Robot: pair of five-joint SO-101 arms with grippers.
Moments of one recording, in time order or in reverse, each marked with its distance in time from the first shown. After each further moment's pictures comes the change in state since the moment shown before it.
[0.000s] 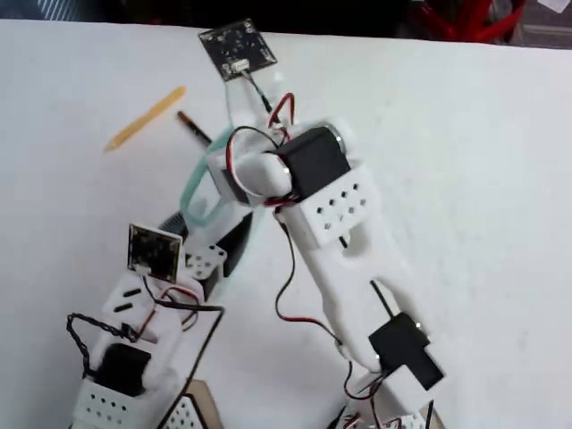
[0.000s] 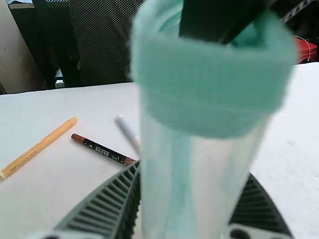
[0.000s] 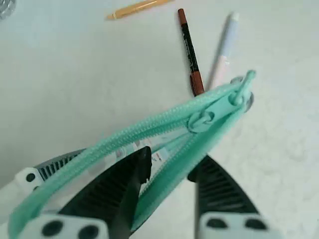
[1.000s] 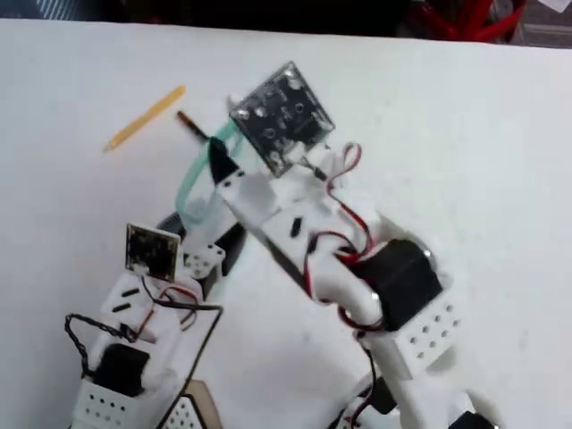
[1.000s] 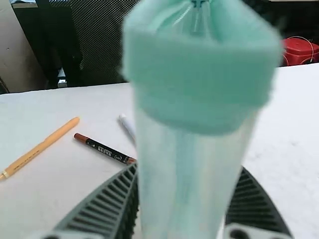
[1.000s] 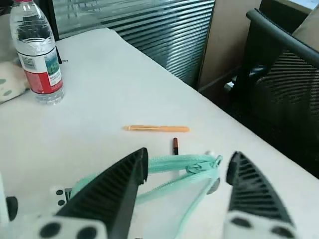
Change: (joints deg) left arm -0.3 0.0 0.0 0.0 0.0; right arm -1.2 -36.7 32.5 -32.3 13.5
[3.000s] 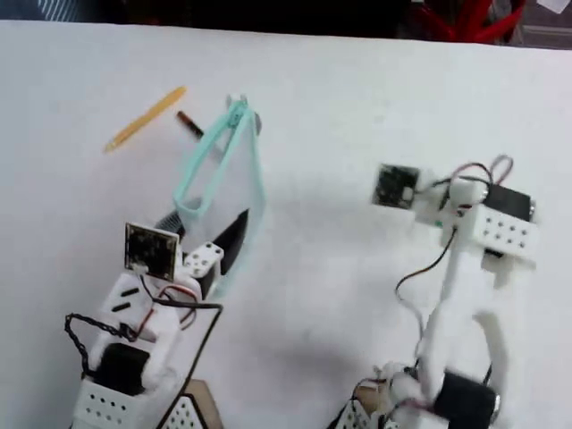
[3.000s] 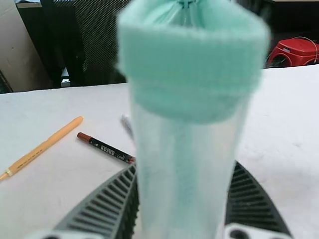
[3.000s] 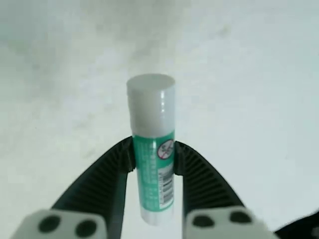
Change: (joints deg) left arm -0.4 0.0 0.0 0.0 0.0; right arm 53.5 11.9 25.2 3.3 82.5
